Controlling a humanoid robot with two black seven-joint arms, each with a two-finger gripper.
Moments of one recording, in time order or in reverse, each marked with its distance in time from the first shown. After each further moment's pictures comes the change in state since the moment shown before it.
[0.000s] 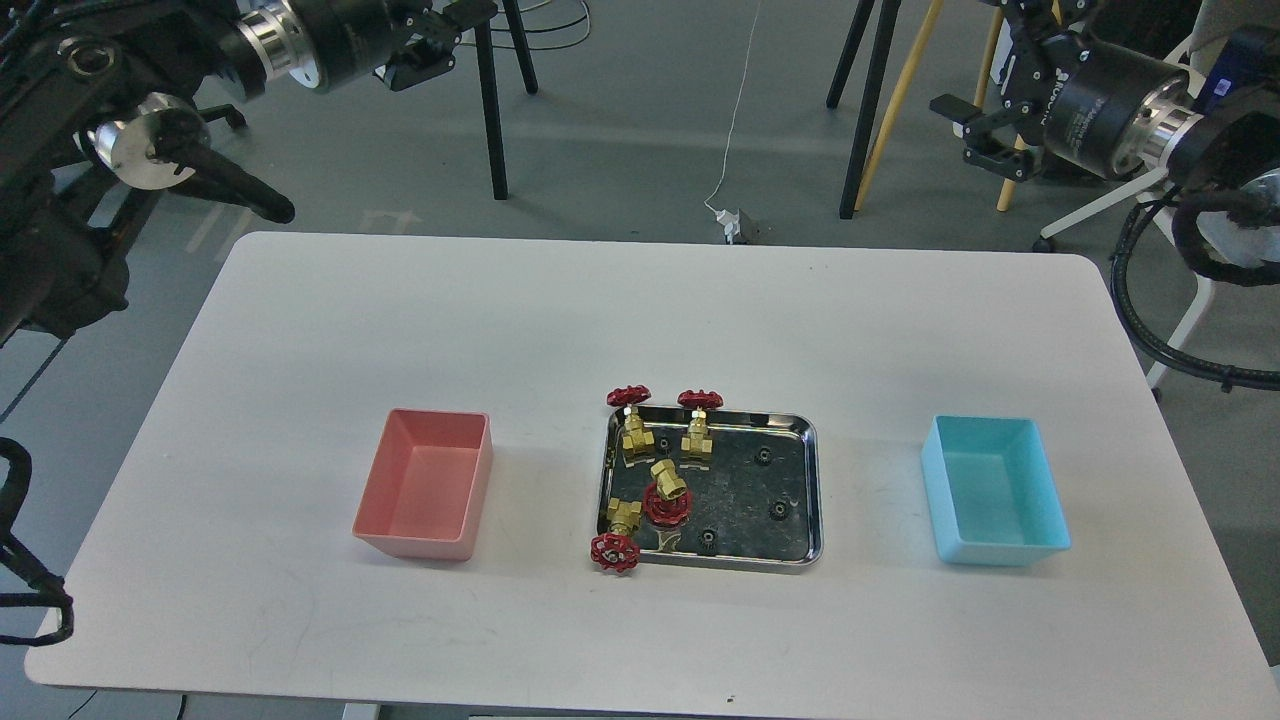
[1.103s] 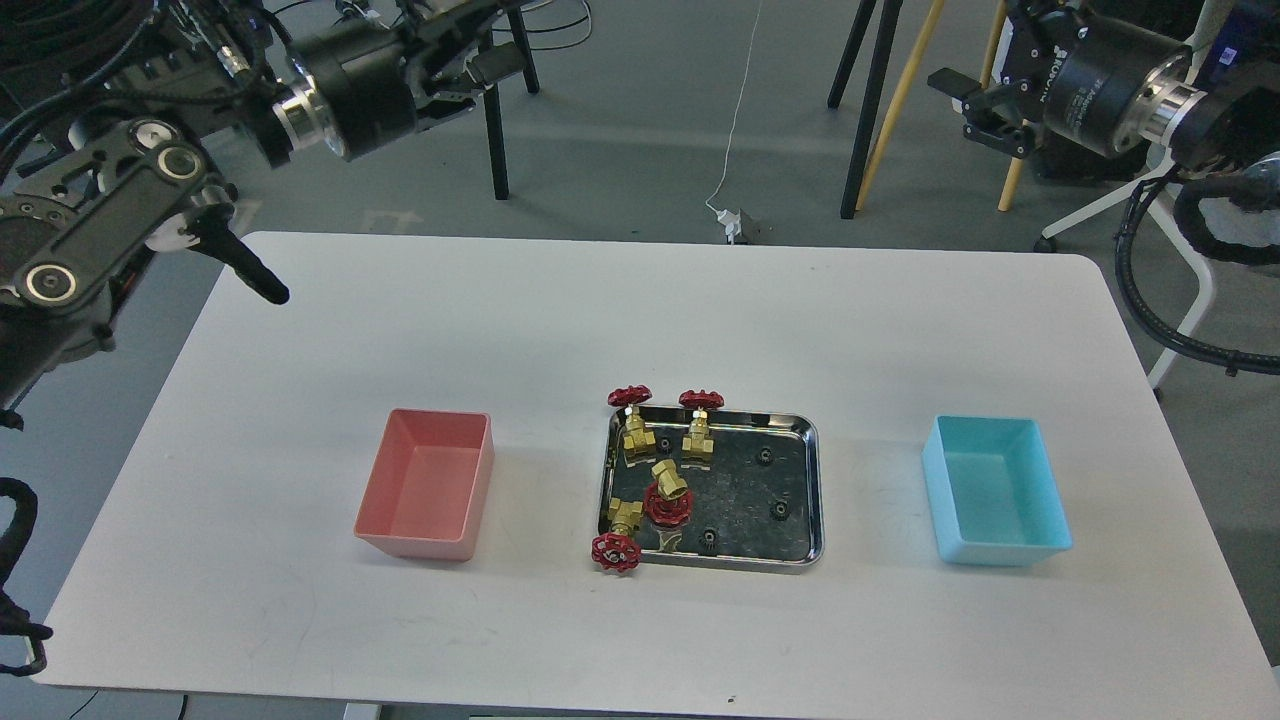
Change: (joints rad) left arm 0.142 -0.019 0.079 -0.086 0.569 0.040 -0.356; right arm 0.035 -0.008 0.021 -0.007 -0.076 0.006 0.024
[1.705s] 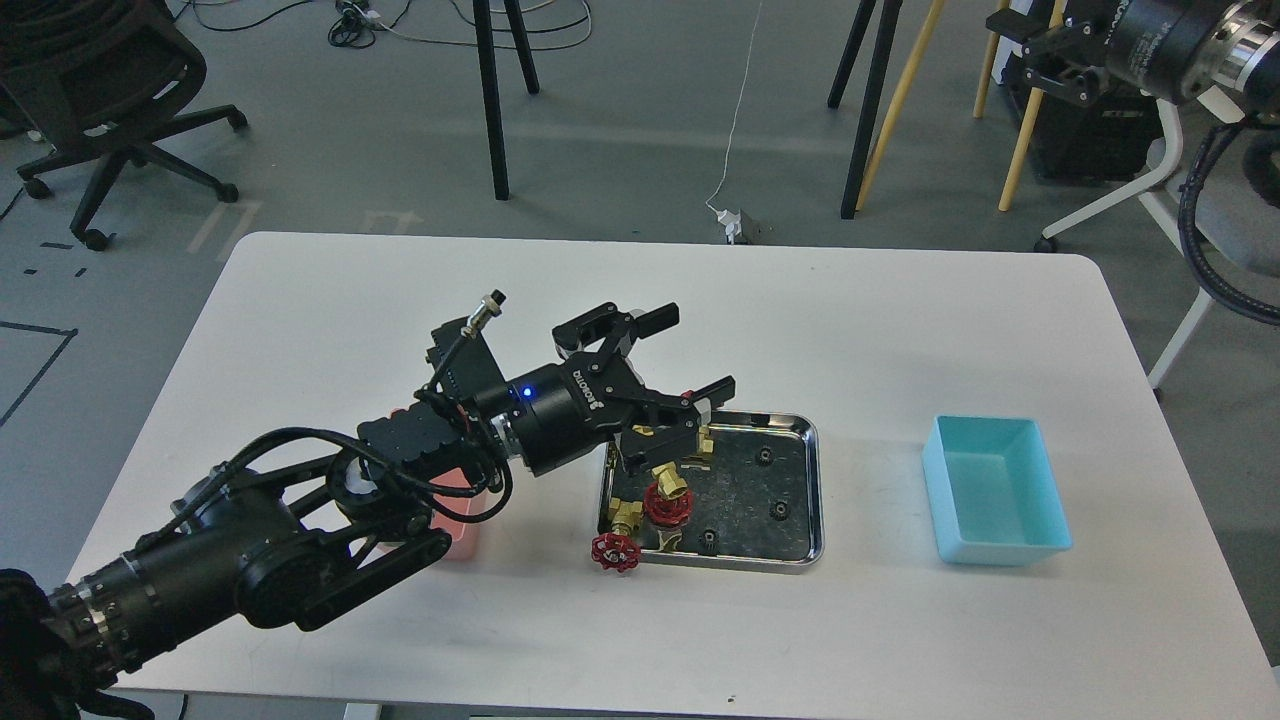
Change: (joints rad) left arm 0.321 -0.249 0.281 0.028 0.990 0.784 -0.101; right arm 0.061 -0.050 -0.007 -0.020 -0.081 0.008 0.000
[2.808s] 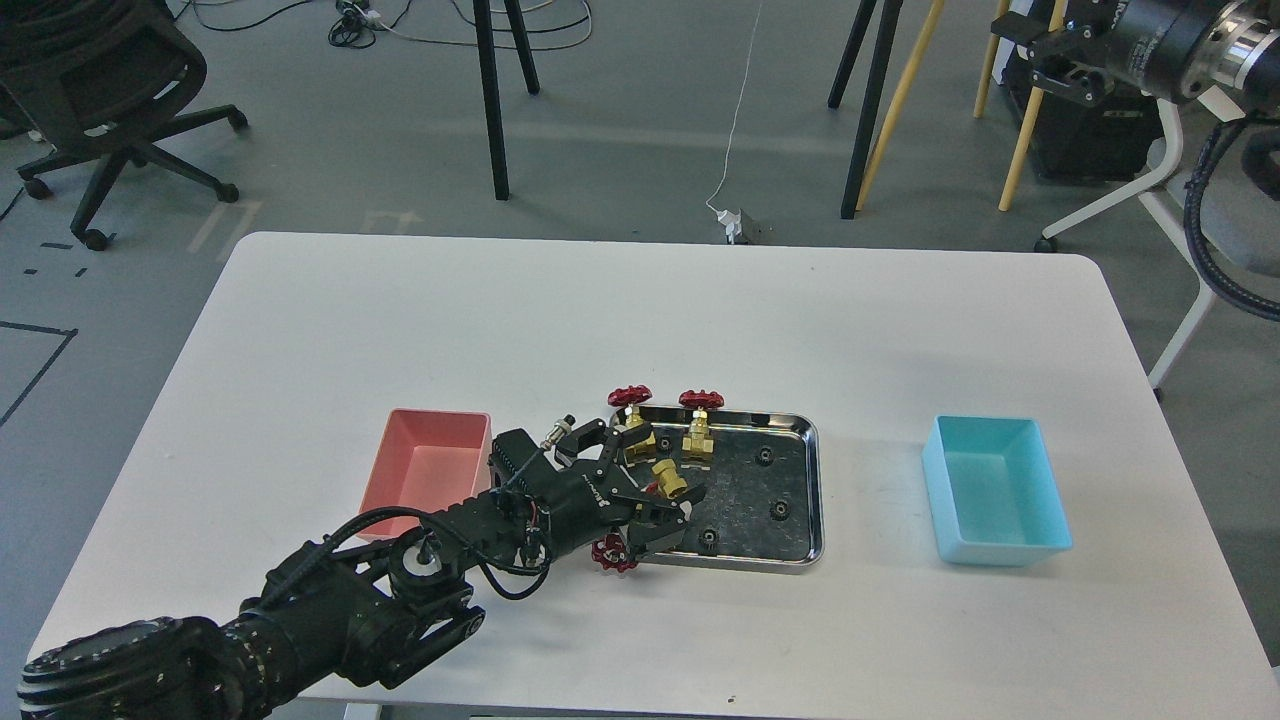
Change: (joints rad) left arm 0.060 -0.272 0.103 0.548 0.024 0.061 -0.015; right arm 0.004 0.016 -0.002 -0.036 -0.052 -0.001 -0.009
